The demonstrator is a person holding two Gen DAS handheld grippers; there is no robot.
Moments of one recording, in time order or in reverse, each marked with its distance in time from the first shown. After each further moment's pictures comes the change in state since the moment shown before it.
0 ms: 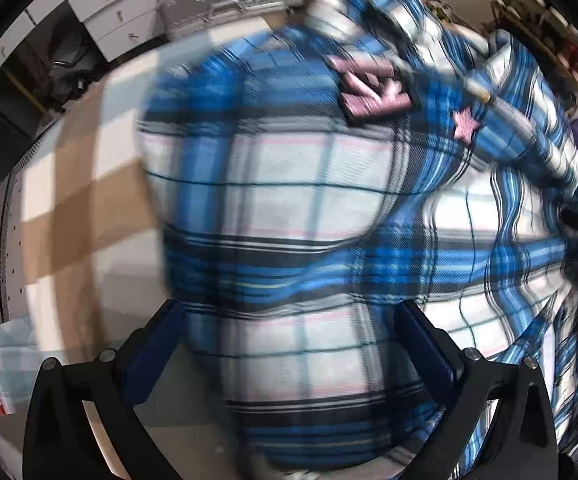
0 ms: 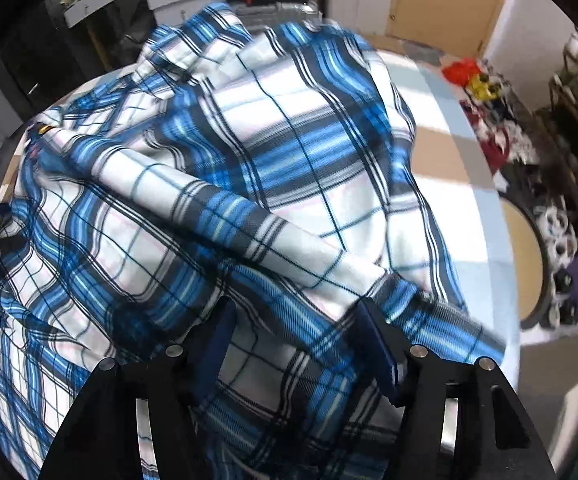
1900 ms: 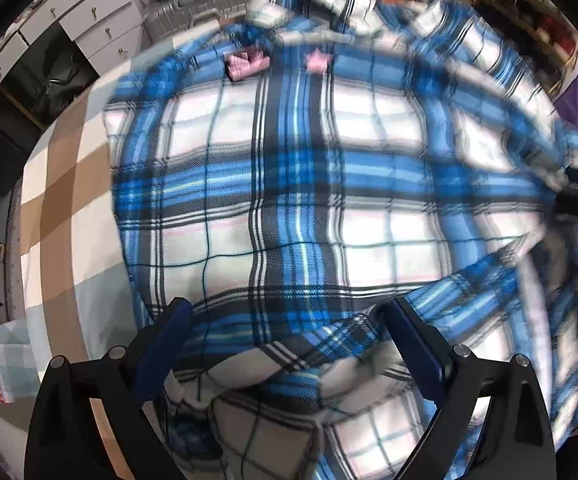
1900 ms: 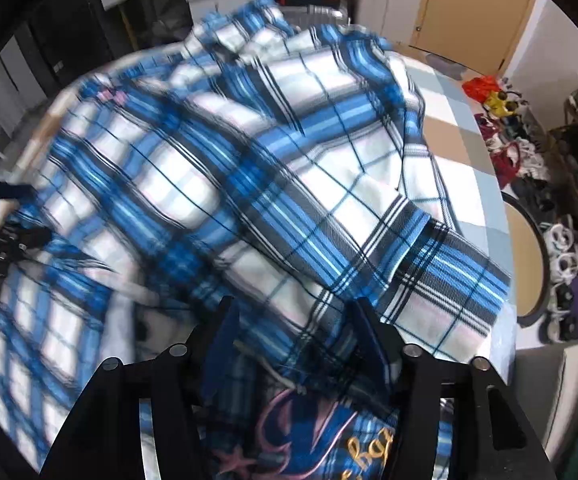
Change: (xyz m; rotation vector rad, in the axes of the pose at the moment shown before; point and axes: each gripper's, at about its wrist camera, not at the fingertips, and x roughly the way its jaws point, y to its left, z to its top) left arm -0.069 -0.077 -0.080 0.073 -0.056 -0.003; right arm -0.043 0.012 -0.047 -0.074 -0.026 0.057
